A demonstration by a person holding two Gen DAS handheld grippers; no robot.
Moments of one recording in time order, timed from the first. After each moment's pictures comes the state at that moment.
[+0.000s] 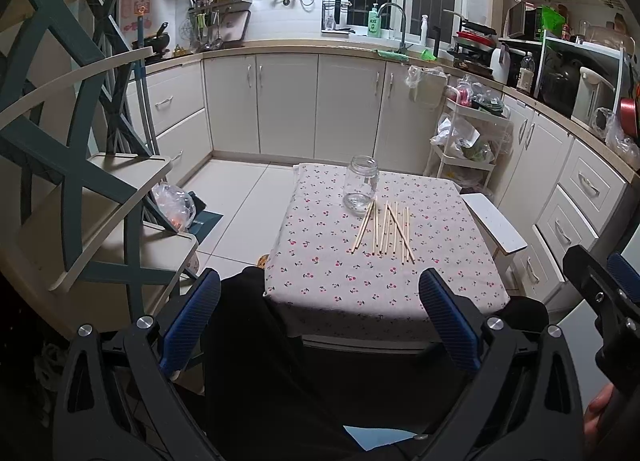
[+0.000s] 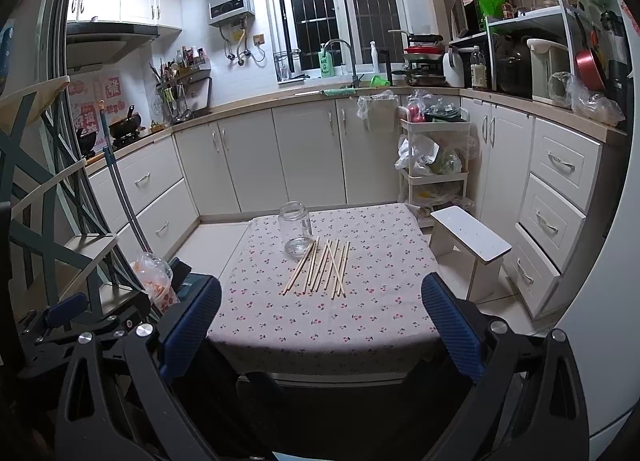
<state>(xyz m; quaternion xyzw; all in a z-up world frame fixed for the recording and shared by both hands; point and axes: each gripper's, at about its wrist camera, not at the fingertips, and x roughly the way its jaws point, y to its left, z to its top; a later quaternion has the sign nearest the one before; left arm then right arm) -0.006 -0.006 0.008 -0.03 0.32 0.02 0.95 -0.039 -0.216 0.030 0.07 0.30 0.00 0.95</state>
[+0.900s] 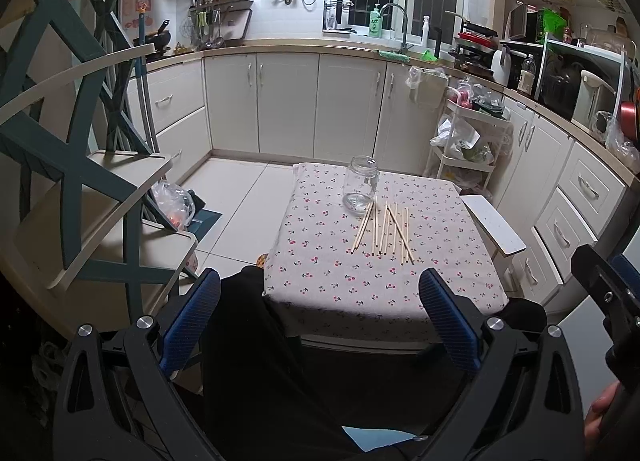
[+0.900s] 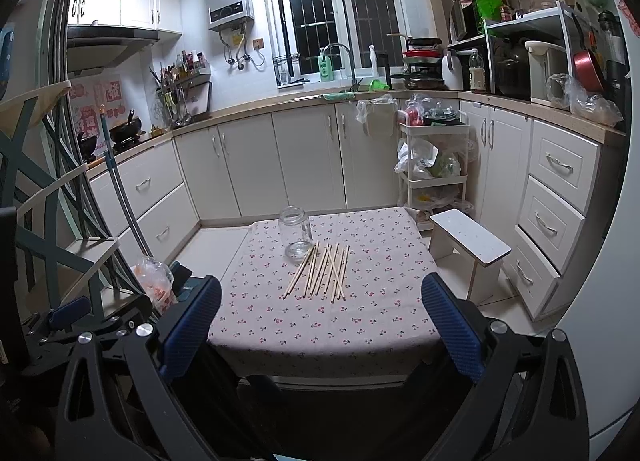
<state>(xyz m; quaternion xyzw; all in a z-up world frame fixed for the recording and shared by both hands) -0.007 -0.010 0.011 -0.04 0.32 0.02 0.95 -0.041 -0.220 0.032 0.08 0.29 0.00 0.95</state>
